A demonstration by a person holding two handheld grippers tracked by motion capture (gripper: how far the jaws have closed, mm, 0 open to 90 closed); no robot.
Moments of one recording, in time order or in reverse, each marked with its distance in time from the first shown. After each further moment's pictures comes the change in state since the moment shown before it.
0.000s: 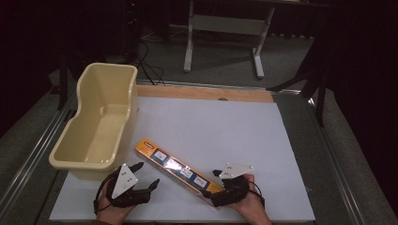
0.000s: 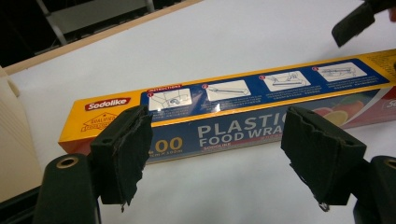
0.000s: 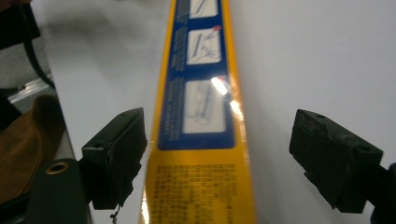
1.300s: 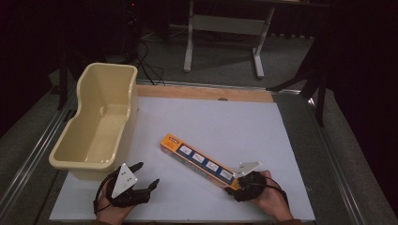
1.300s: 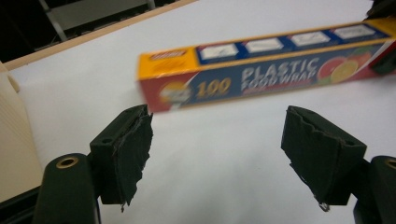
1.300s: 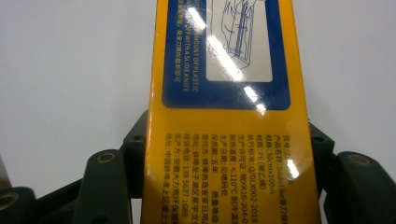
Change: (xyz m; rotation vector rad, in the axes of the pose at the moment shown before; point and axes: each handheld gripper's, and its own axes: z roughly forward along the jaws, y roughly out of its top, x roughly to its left) left arm 0.001 -0.001 0.000 0.008 0.005 -0.012; right arm -0.053 -0.035 -0.027 0.292 -0.108 -0.084
